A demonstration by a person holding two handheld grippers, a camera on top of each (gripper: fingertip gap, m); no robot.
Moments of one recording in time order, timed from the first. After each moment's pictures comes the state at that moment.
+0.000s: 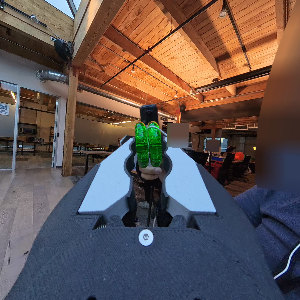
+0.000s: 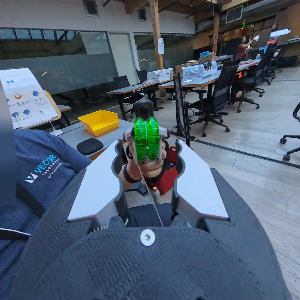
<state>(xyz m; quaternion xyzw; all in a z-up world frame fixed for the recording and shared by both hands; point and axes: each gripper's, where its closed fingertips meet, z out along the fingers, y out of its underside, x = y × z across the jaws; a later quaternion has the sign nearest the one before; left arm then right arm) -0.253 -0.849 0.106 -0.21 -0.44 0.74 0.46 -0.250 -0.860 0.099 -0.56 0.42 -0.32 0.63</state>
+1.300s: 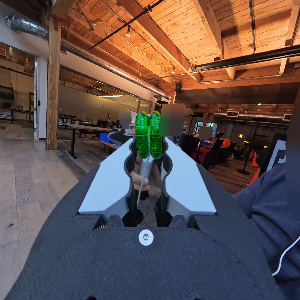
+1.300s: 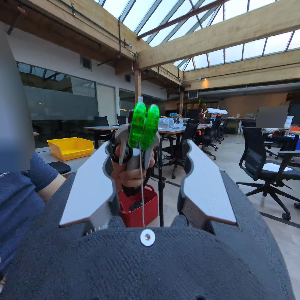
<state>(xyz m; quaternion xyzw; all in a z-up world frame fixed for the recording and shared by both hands) -0.282 -0.877 0.100 -0.23 -0.50 0.68 0.49 -0.272 -0.886 0.088 -0.47 0.34 -0.49 0.65</state>
